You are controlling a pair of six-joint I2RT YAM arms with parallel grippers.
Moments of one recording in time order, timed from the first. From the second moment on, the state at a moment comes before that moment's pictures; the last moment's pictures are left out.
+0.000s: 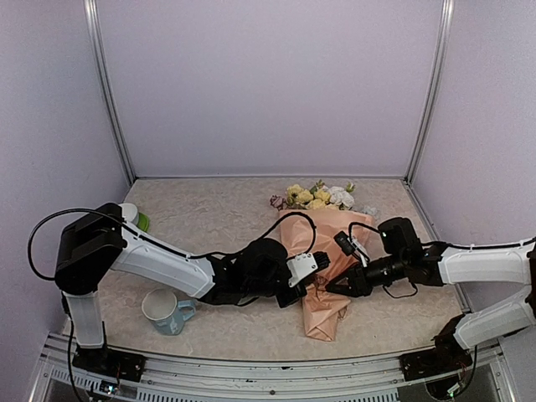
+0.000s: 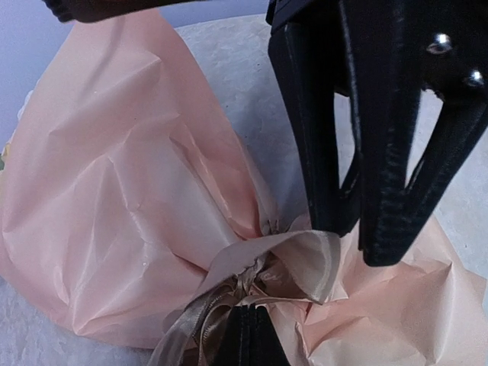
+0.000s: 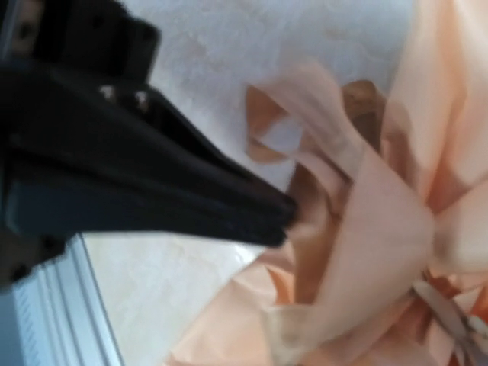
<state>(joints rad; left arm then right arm) -1.17 1.95 1.08 0.37 -0.07 0.27 0.63 1.24 0.50 0.02 -0.67 0.24</state>
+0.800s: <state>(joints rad) -1.16 2.00 1.11 0.37 -0.03 0.23 0.61 1.51 0.81 -0.24 -0.38 0.23</state>
